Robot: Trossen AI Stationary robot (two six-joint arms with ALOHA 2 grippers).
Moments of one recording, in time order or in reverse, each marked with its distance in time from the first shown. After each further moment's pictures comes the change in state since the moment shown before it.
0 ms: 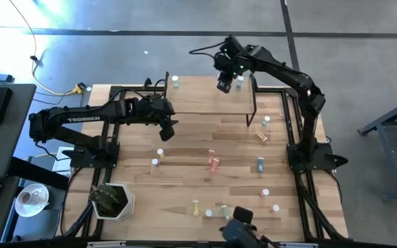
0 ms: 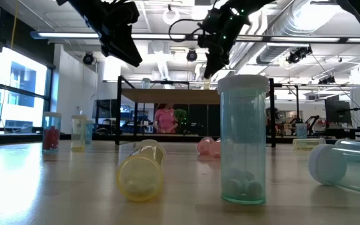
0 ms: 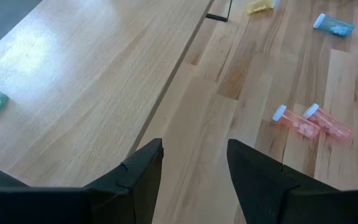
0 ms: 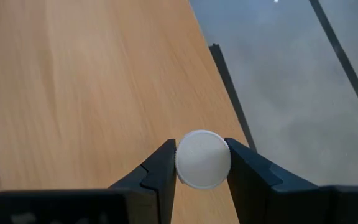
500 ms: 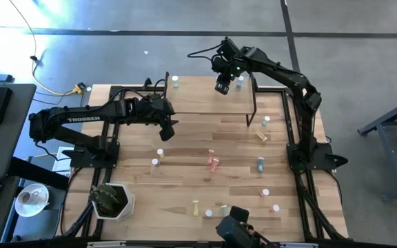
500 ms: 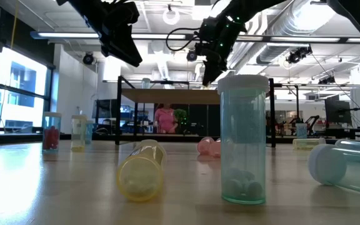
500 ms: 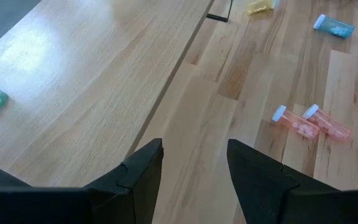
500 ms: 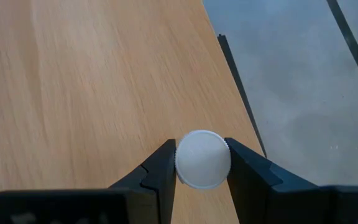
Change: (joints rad) left arm 0.000 0.000 0.000 -0.001 0.000 -0.008; right arm 0.002 0.052 0.001 0.002 -0.011 0.001
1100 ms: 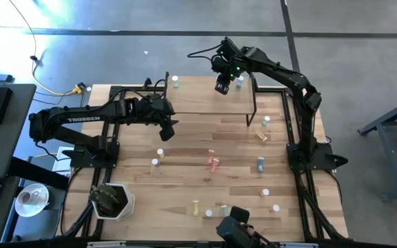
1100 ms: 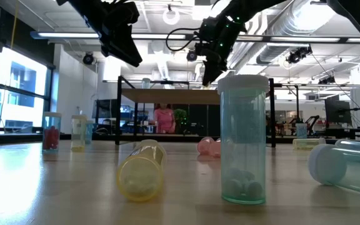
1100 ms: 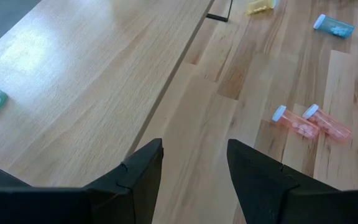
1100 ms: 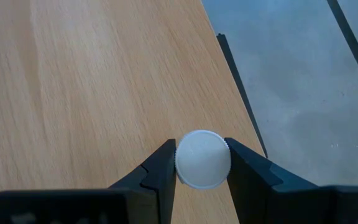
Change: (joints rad) left arm 0.000 0.000 0.000 0.000 0.000 0.000; right arm 0.001 0.001 0.000 -0.011 0.006 0.010
